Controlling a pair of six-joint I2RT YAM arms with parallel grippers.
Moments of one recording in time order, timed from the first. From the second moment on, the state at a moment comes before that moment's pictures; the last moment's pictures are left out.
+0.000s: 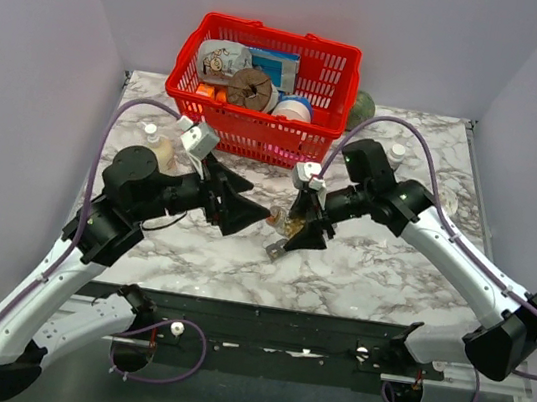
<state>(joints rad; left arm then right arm) -0.63 0.80 1.06 -0.32 0.53 -0.38 0.70 1.37 1.30 -0.73 -1.07 -0.56</state>
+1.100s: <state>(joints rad) -0.67 1.04 1.08 -0.40 0.21 -1.07 0.85 1.25 1.14 -0.36 -0.22 -0.73</state>
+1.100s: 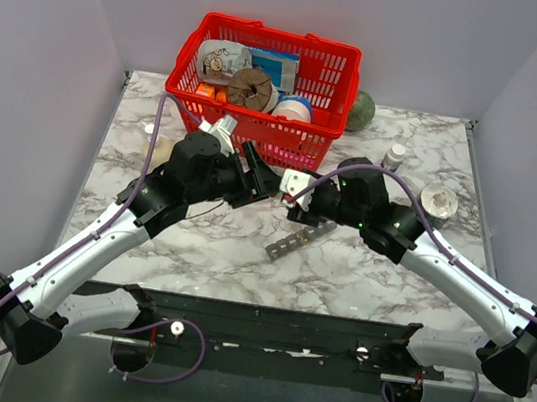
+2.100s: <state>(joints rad) -0.57 0.99 0.91 -0.20 0.57 -0.77 0.79 1.26 1.14 -0.46 -0.49 -0.59</state>
